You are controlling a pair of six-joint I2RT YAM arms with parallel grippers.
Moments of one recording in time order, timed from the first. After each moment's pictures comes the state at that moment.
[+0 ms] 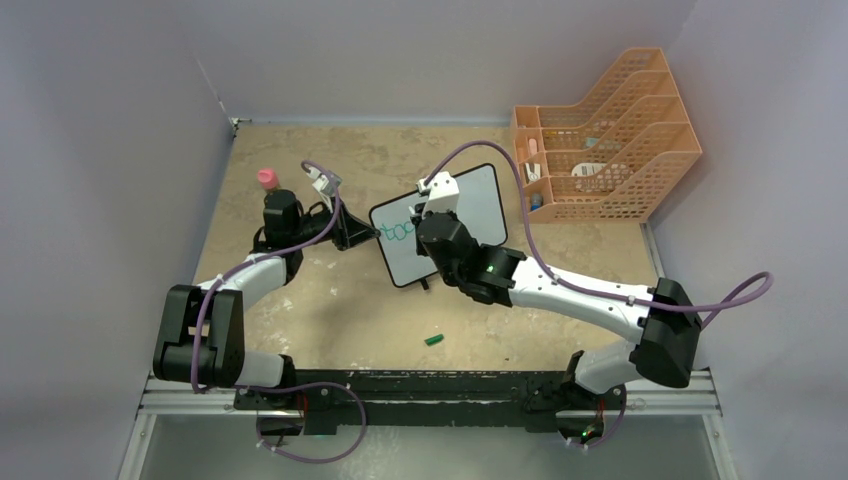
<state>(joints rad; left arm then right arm) -0.10 1.39 0.60 0.50 1.00 -0.35 1.07 1.43 1.12 -0.12 0.67 0.37</state>
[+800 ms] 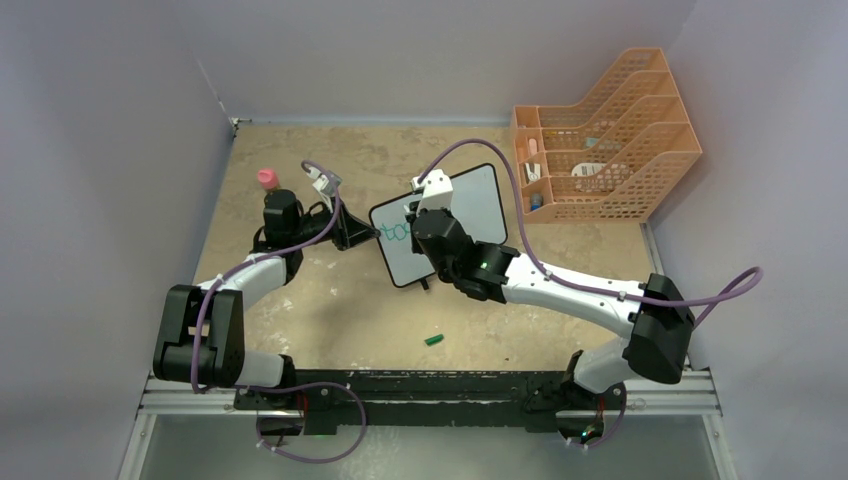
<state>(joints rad) -0.10 1.39 0.60 0.49 1.00 -0.35 1.06 1.47 1.14 -0.09 0.65 0.35</state>
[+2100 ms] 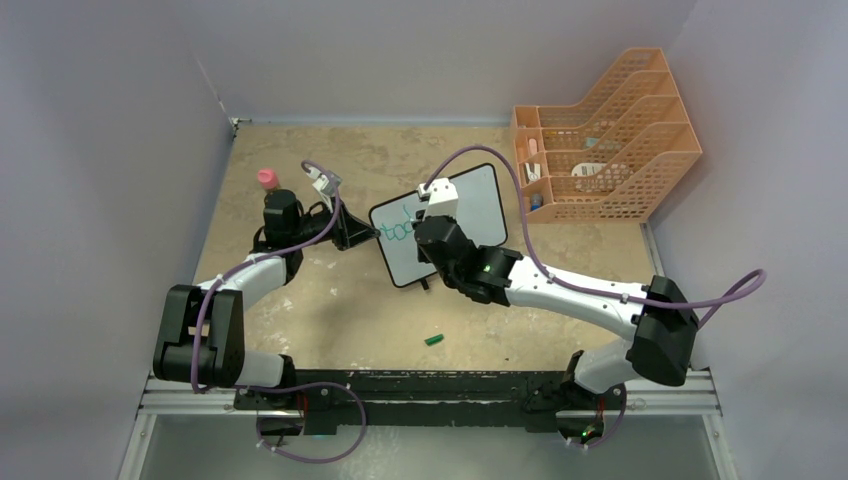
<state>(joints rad) -0.10 1.39 0.60 0.49 0.99 -0.35 1.06 1.45 1.10 -0.18 0.63 0.44</state>
